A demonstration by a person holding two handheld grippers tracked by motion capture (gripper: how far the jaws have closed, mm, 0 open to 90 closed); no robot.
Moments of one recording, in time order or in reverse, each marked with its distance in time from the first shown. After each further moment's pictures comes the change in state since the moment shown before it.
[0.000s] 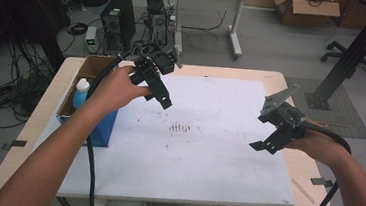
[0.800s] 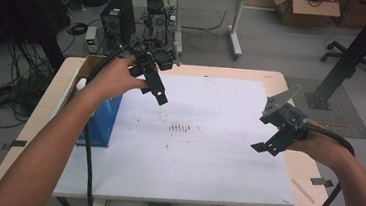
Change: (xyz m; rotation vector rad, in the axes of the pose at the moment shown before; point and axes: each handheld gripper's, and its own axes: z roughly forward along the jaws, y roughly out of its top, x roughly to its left) left arm 0.023 0.005 0.010 0.071 -0.047 0.092; right arm 0.005 -0.001 -0.006 0.006 -0.004 0.006
